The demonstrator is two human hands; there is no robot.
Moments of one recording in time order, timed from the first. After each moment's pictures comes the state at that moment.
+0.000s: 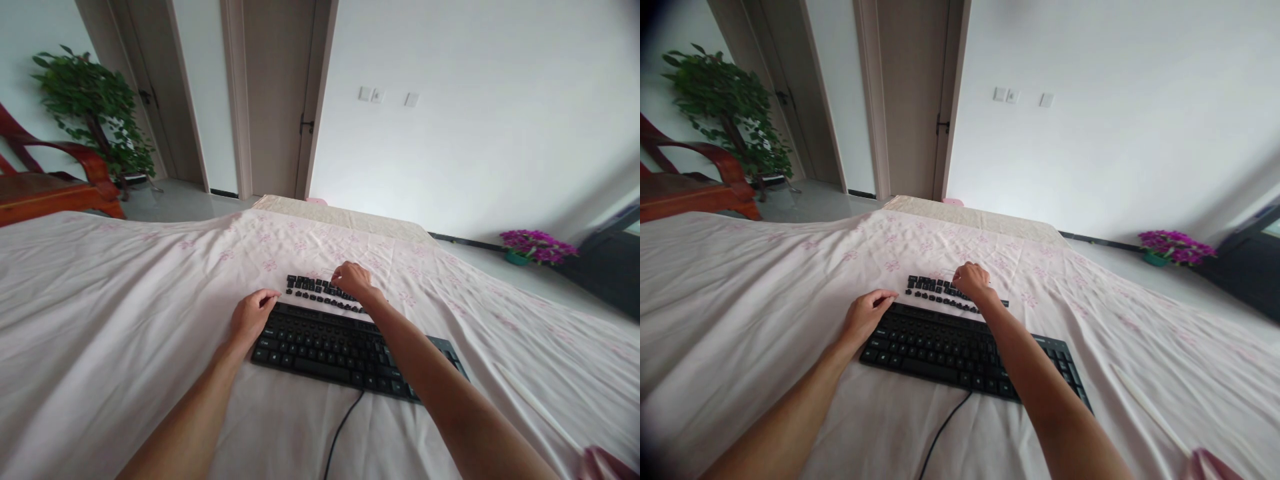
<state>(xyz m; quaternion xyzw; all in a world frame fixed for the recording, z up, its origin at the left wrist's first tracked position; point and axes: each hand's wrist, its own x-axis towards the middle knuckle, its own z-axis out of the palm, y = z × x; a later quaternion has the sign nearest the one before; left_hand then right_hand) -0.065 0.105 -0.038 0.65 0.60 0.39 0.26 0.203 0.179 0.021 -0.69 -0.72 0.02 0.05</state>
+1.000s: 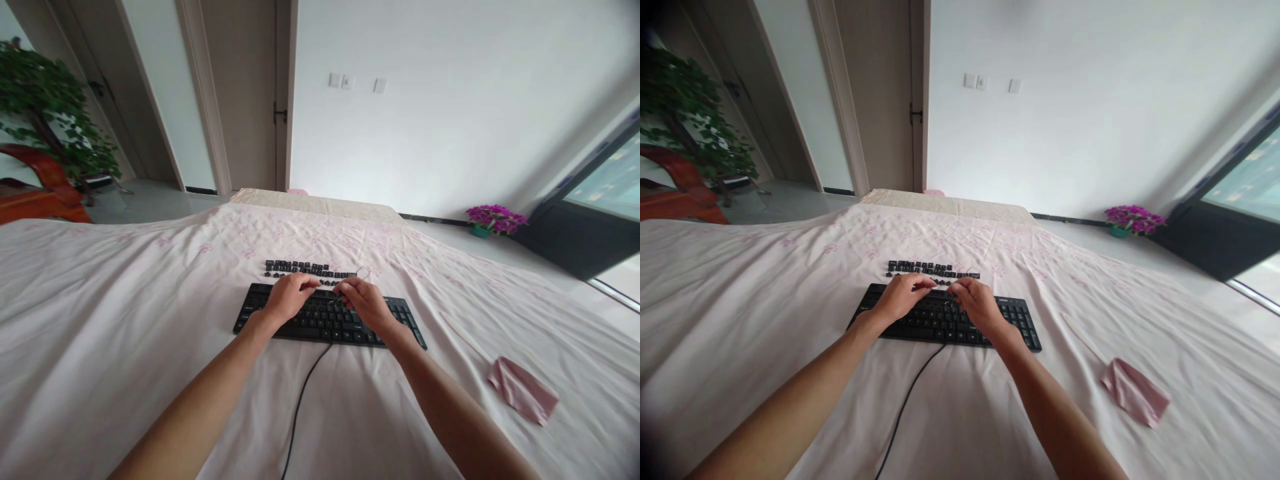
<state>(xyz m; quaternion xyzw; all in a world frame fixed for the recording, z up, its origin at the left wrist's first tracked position) 0.047 0.061 0.027 0.81 0.40 0.33 0.29 0.250 0.007 0.037 -0.58 -0.66 0.28 0.38</state>
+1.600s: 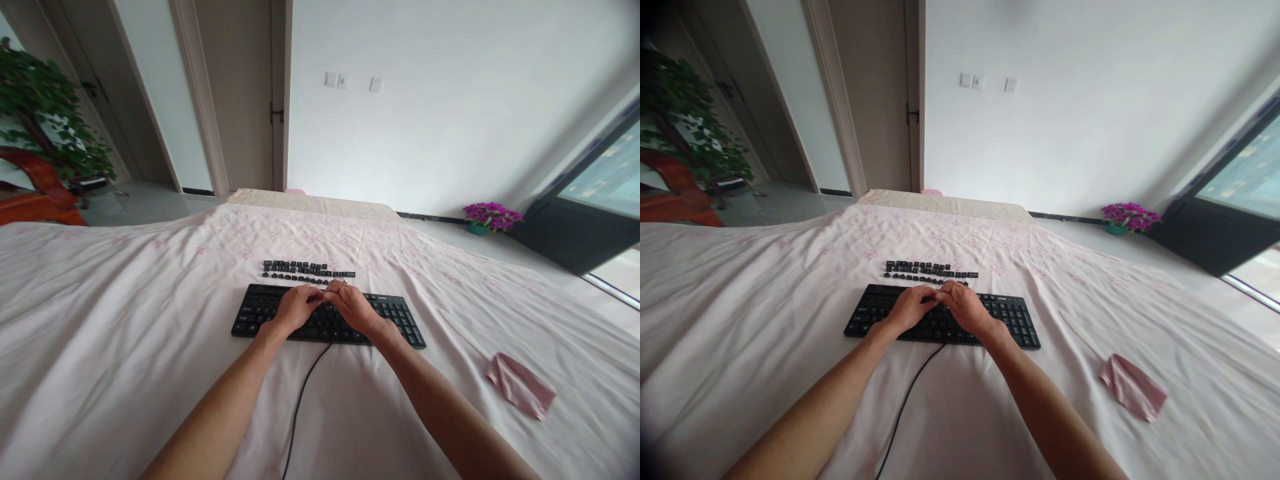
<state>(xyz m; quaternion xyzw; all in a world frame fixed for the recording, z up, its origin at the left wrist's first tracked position) 0.067 0.061 -0.014 0.84 0.38 0.30 0.25 0.238 0.017 0.022 -0.45 -0.80 0.19 0.35</state>
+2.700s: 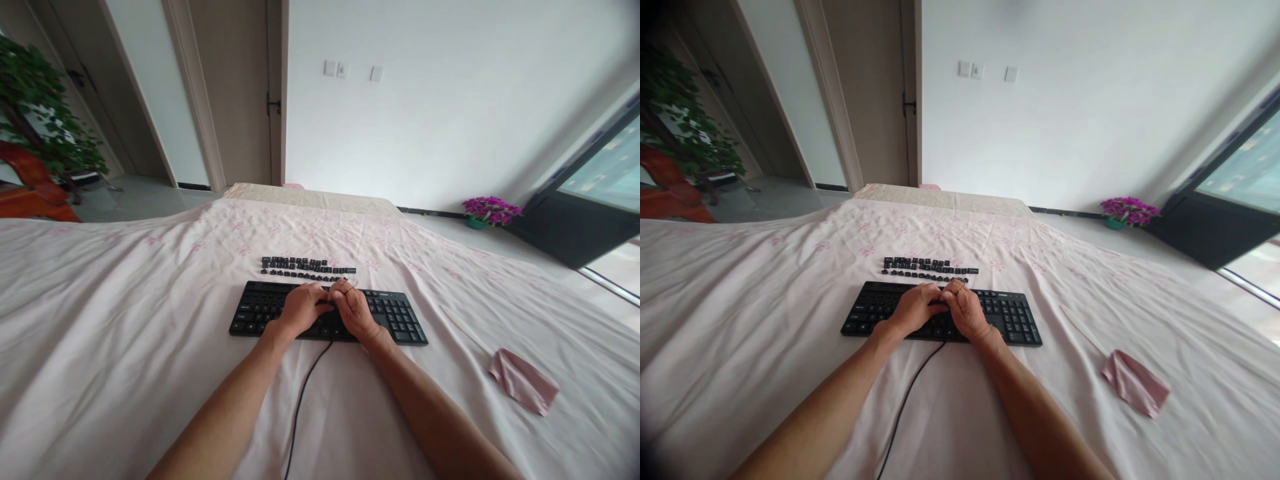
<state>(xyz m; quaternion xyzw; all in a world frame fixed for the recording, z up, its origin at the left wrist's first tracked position) 0.076 0.052 -0.009 0.87 0.37 0.25 0.18 0.233 0.011 -0.009 -0.45 -0.73 0.17 0.48</state>
